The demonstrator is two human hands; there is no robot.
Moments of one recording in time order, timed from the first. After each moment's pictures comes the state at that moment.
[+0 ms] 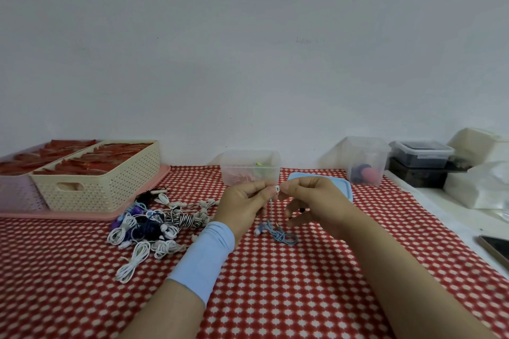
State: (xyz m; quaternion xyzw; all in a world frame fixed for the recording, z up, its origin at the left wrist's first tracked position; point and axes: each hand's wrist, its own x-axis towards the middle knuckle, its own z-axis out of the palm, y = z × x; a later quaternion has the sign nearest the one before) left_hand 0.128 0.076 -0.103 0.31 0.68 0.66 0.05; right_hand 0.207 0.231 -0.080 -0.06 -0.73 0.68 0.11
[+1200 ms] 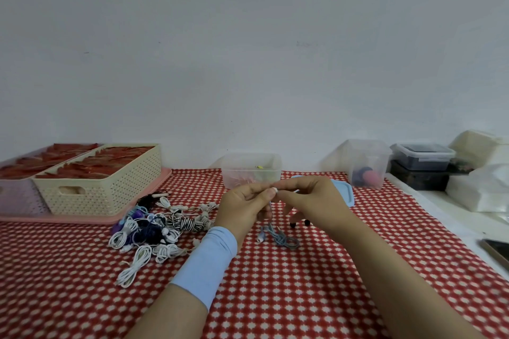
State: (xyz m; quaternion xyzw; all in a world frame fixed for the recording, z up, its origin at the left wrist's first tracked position) left_hand 0.125 0.080 -0.106 0.25 0.63 0.73 0.09; right_hand 0.207 0.221 -0.079 -0.01 -0.78 0.59 0.22
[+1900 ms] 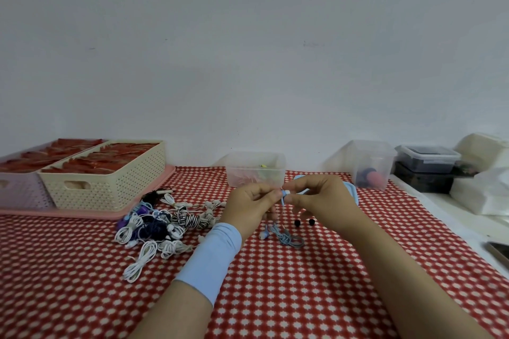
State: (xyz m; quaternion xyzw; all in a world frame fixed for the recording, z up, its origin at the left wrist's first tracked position) left_hand 0.121 0.076 -0.105 0.28 0.68 0.67 0.08; right_hand 0.204 0.232 -0.084 -0.01 -0.82 0.52 0.24
